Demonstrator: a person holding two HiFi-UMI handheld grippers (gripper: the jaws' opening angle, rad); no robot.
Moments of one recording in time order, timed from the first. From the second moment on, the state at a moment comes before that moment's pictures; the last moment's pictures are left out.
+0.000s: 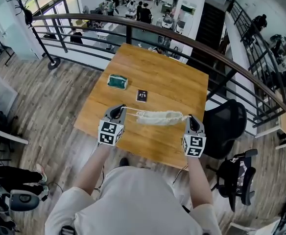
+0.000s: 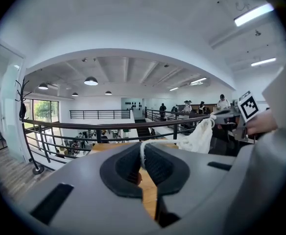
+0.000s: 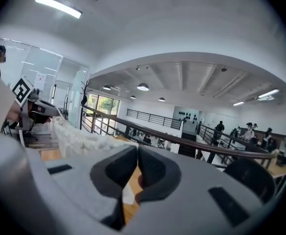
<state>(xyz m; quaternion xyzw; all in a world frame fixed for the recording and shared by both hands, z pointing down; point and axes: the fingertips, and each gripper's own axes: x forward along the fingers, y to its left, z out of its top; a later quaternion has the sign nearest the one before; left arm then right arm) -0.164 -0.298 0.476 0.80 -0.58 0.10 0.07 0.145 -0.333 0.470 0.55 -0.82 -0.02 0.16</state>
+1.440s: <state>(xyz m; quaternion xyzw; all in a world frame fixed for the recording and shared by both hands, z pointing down) -0.197 -0.292 0.474 0.78 -0.61 0.08 0.10 0.236 -0.345 0.478 0.65 -0.74 0.00 0.15</state>
